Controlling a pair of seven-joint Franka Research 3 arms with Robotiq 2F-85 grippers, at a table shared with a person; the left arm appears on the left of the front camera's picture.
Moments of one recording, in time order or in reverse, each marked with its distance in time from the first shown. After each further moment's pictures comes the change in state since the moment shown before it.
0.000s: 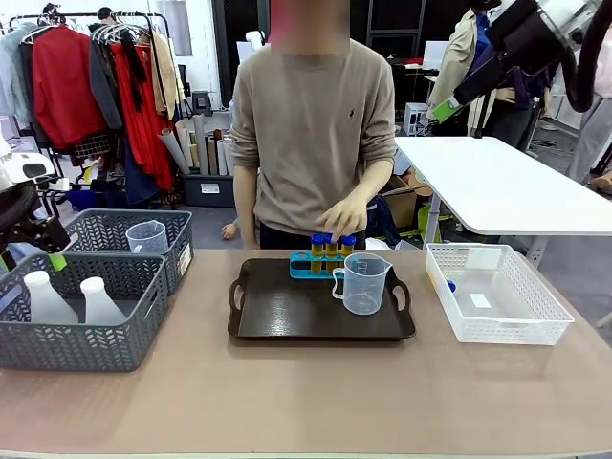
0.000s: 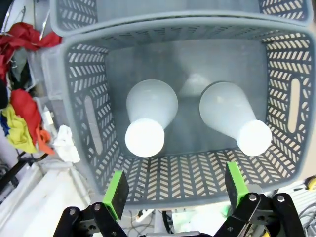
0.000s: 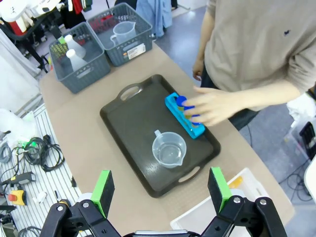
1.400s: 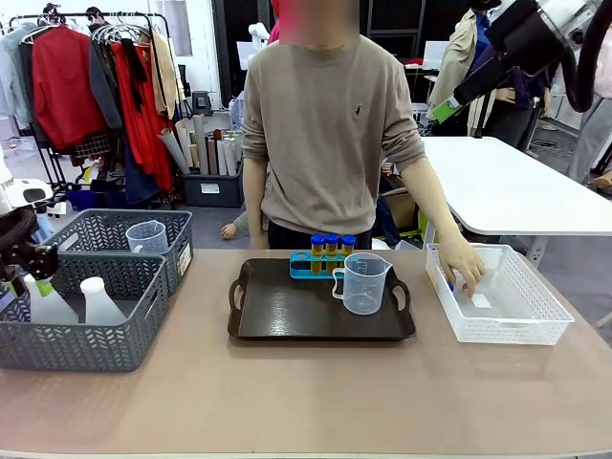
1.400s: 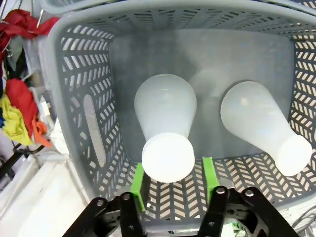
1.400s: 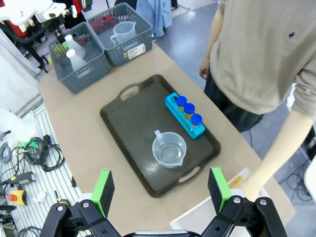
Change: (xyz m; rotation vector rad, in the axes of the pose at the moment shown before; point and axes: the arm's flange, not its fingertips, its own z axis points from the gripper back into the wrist) left arm 0.002 0.026 -0.044 0.004 0.048 0.034; right arm 0.000 0.000 0.000 0.000 0.000 0.000
